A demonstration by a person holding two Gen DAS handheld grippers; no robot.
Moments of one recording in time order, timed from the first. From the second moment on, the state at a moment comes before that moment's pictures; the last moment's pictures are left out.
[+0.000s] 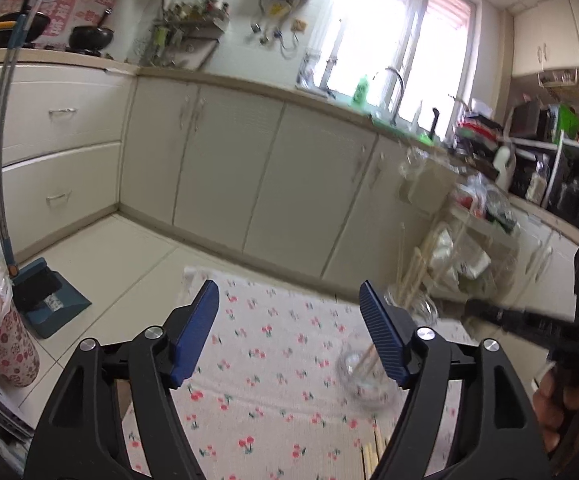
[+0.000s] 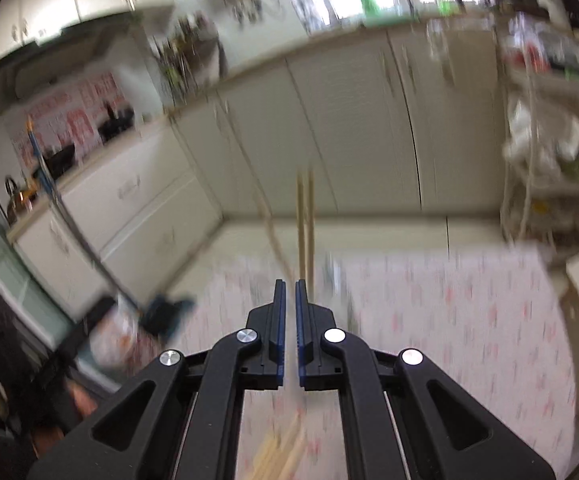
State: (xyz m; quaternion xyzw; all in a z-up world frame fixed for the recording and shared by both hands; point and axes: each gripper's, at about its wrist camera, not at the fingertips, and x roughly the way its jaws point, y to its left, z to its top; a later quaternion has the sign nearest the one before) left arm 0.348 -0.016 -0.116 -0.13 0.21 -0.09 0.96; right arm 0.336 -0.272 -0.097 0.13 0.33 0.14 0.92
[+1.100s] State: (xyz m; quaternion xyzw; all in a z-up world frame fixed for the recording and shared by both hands) left arm 0.317 -0.091 -0.203 0.01 0.43 -0.15 0.89; right arm 0.268 -0.244 -0.199 0.03 0.48 0.10 0.87
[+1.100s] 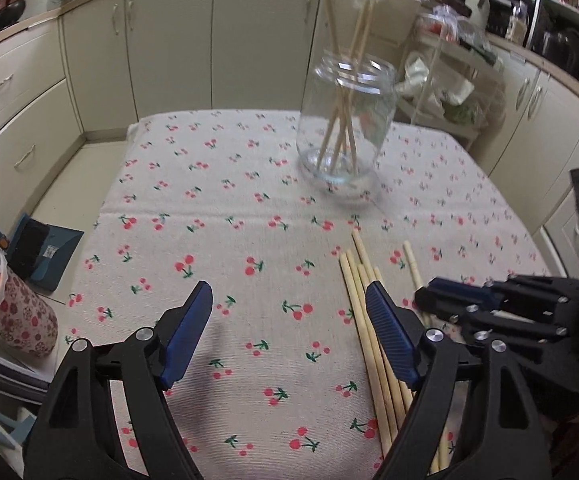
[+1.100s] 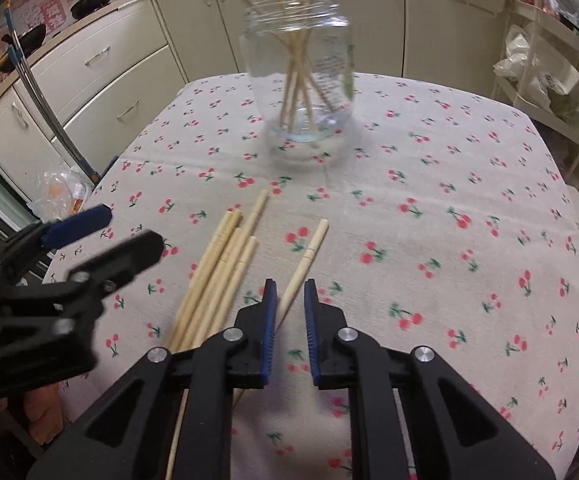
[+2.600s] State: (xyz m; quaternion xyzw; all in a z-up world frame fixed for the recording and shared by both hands) left arm 0.342 -0.109 -0.178 0.00 0.43 -0.20 0.88; right arm 0.270 -0.264 -0.204 0.09 0.47 0.12 0.87
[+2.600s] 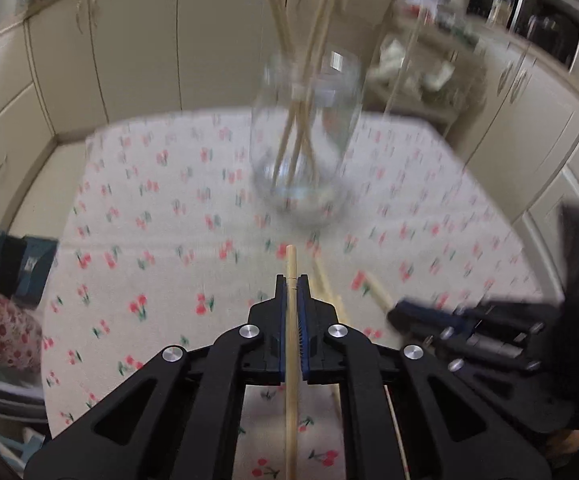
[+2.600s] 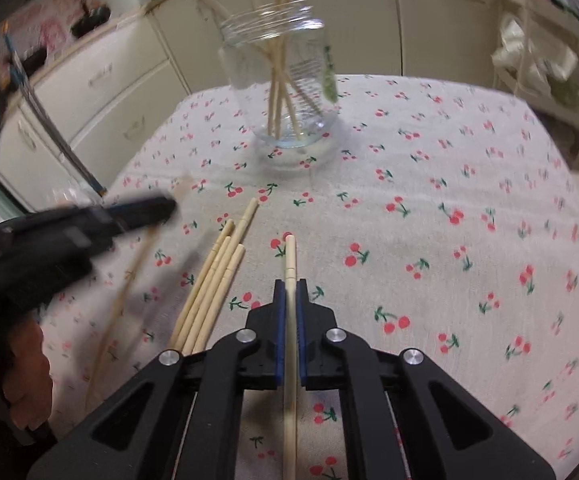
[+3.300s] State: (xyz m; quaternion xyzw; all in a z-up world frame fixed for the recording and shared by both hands) left arm 0.389 -0.118 -0.024 -0.15 0.08 -0.16 0.97; right arm 0.268 -0.289 -0.214 0.20 0.45 0.14 0.86
